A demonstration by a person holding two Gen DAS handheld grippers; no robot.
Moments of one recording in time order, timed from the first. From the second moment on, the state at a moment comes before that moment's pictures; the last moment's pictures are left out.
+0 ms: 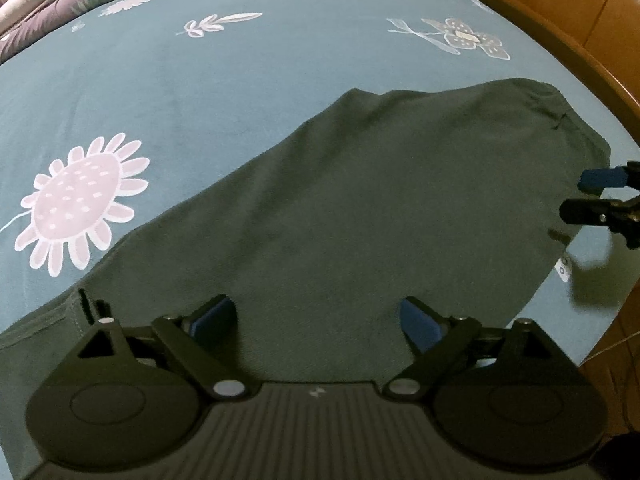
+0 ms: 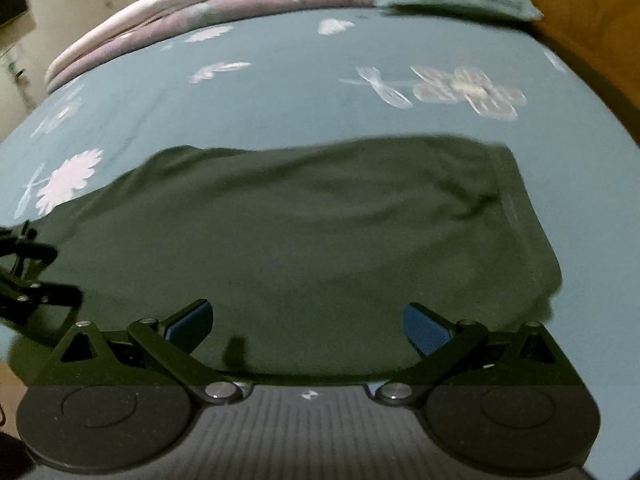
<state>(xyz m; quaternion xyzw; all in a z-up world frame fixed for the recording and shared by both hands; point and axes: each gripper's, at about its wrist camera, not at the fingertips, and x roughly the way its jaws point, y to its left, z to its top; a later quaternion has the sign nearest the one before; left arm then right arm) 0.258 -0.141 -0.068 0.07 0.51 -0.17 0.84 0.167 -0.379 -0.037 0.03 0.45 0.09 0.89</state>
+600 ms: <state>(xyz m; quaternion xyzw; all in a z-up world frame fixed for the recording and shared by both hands) 0.283 -0.144 -0.055 0.03 0.46 -0.22 0.86 0.167 -0.326 -0.056 -0.08 0.45 0.13 0.88</state>
